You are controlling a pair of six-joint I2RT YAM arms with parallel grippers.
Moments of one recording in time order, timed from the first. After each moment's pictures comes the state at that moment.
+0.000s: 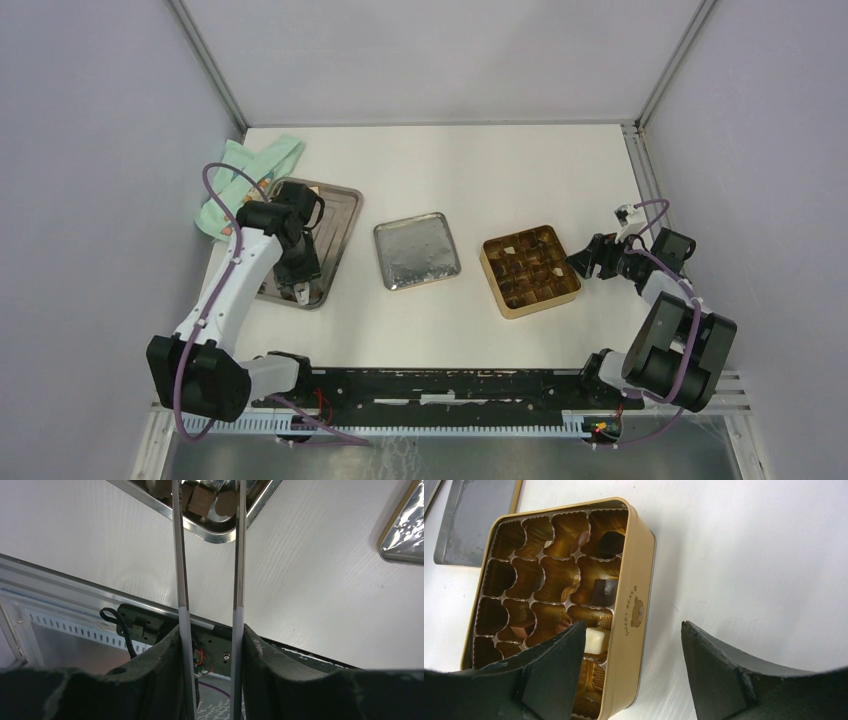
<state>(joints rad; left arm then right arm) -0.19 1.23 1.14 -1.33 -0.21 -0.50 -0.51 1.31 0.51 -0.07 -0.96 -0.32</state>
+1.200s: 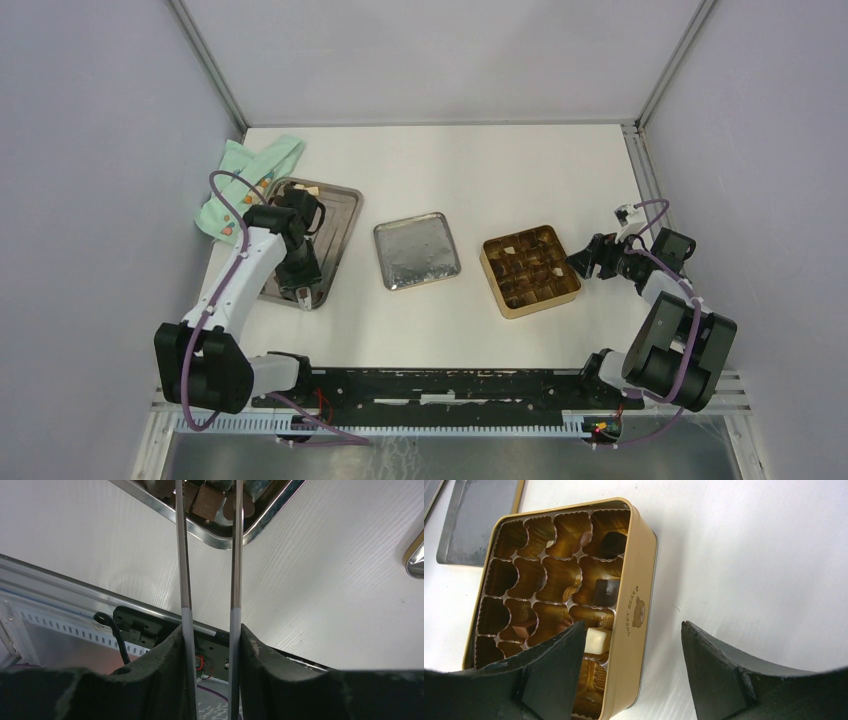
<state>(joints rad) -0.16 1.27 1.05 -1.27 -0.21 -0.50 -0.51 1.31 0.51 -0.07 -0.97 -0.32</state>
